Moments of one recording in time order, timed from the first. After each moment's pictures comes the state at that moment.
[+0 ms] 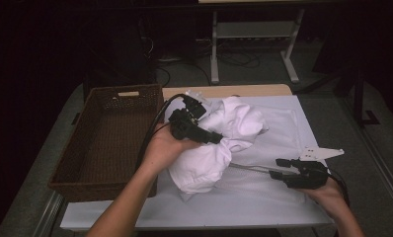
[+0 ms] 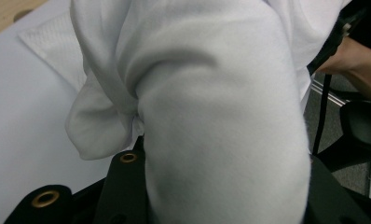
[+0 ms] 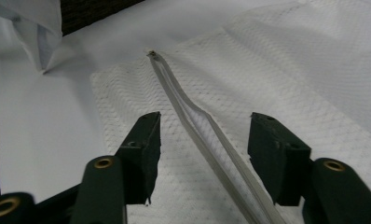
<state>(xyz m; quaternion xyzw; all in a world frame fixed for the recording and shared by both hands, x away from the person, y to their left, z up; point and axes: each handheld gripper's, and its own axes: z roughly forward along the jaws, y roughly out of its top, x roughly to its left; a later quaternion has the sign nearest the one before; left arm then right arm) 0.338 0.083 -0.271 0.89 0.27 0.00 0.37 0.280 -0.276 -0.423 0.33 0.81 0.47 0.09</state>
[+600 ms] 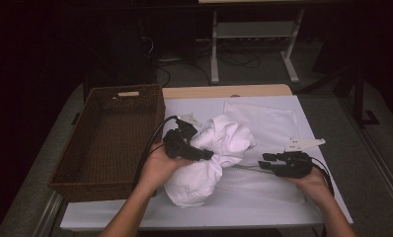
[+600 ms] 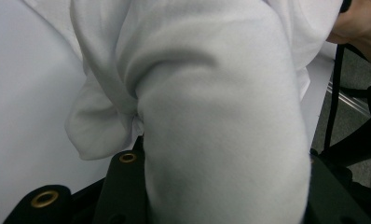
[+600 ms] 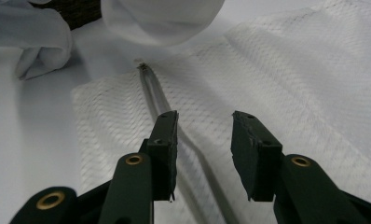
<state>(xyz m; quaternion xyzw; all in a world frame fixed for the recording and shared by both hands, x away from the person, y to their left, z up) 0.332 0.100 -0.323 0.89 0.28 -0.01 0.37 0.314 -0.251 -0.428 0.31 0.82 0.47 0.09</state>
